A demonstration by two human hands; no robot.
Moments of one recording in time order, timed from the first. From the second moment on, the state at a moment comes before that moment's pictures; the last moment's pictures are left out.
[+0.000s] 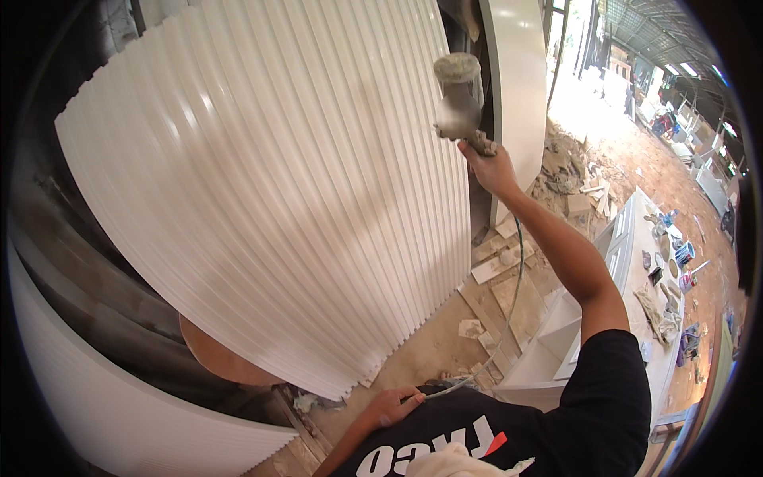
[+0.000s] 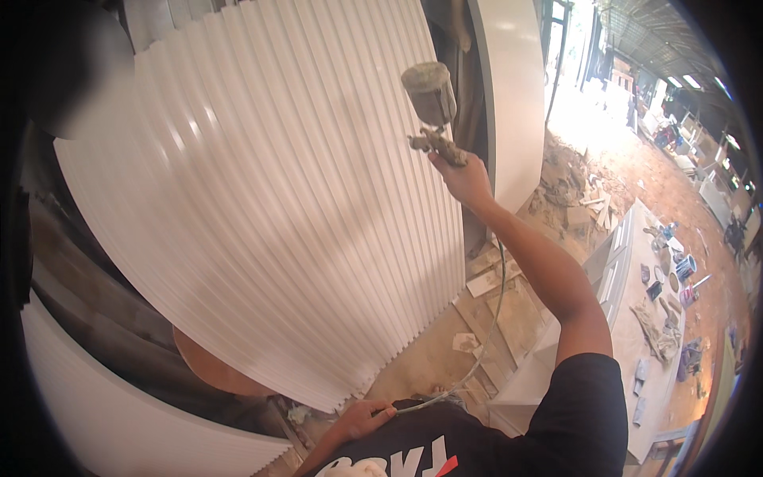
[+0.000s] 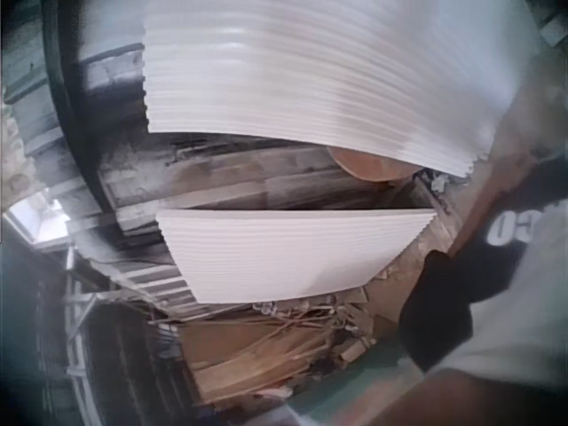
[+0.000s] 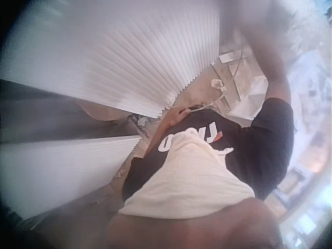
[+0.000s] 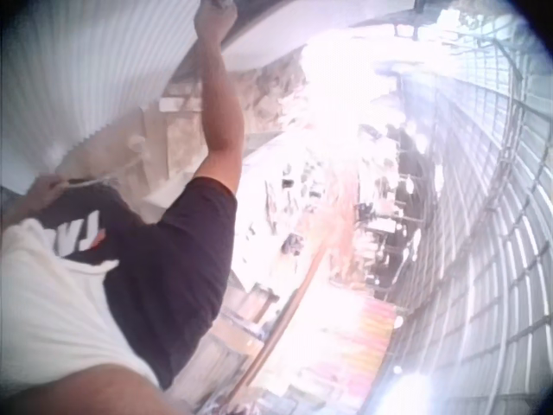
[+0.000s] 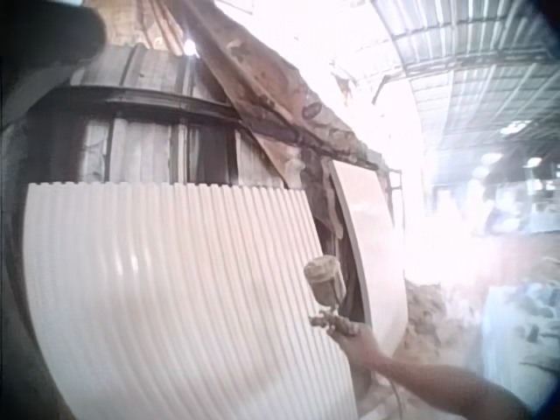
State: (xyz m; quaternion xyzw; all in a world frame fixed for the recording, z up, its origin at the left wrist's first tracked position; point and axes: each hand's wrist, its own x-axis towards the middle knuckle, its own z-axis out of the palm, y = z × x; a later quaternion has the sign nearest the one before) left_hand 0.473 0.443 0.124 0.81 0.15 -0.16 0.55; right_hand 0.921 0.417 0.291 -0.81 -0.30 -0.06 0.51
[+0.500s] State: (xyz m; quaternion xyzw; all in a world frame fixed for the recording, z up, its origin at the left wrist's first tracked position) left_hand 0.432 0.467 0.109 0.78 0.17 -0.05 0.60; right_hand 0.881 0.487 0.490 -0.68 -0.32 -0.23 0.62
